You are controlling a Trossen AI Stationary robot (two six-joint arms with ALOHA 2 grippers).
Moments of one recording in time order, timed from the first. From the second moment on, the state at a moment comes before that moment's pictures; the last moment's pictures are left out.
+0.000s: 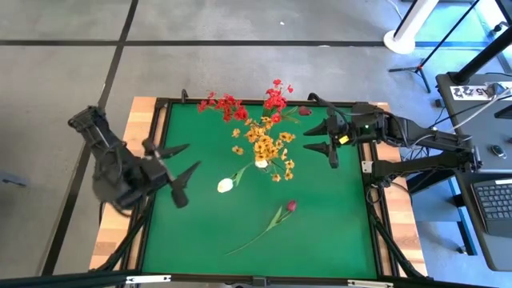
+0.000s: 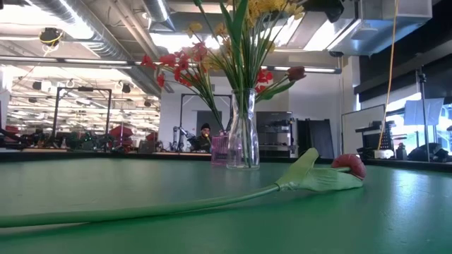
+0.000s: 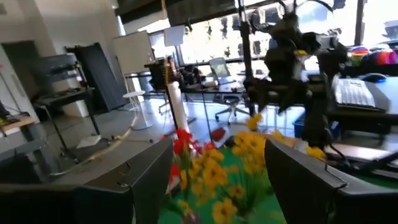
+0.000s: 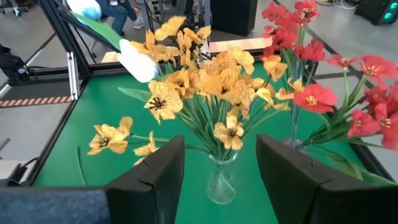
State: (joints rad) left arm -0.85 1.11 1.12 0.03 -1.54 0.20; right arm -0.15 0.95 1.07 -0.50 -0.14 0.00
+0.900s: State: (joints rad) left arm -0.61 1.22 0.38 0.67 -0.97 -0.09; right arm -0.15 0.92 1.07 -0.41 -0.14 0.00
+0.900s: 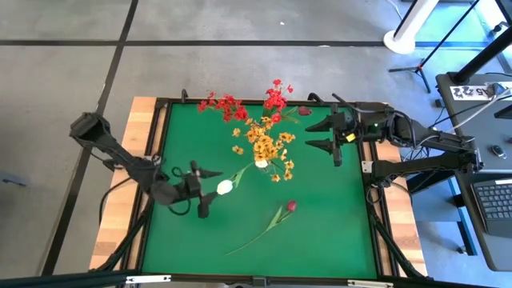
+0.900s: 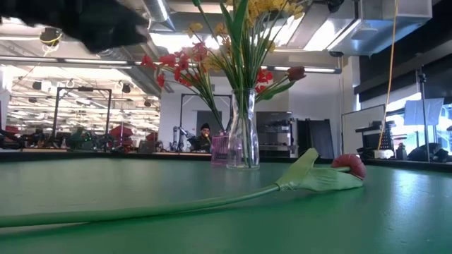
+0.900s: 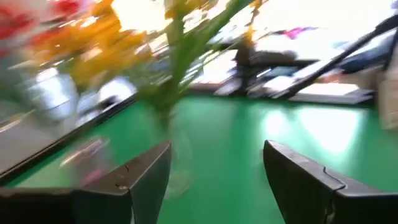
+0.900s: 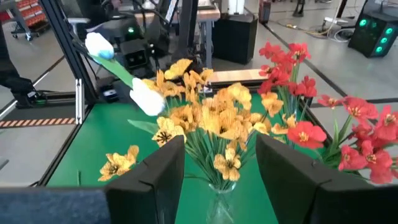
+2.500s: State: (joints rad) left arm -0.35 1.57 0.52 1.21 -0.74 0.18; right arm -0.15 0.96 1.07 -0.45 -0.14 -0.01
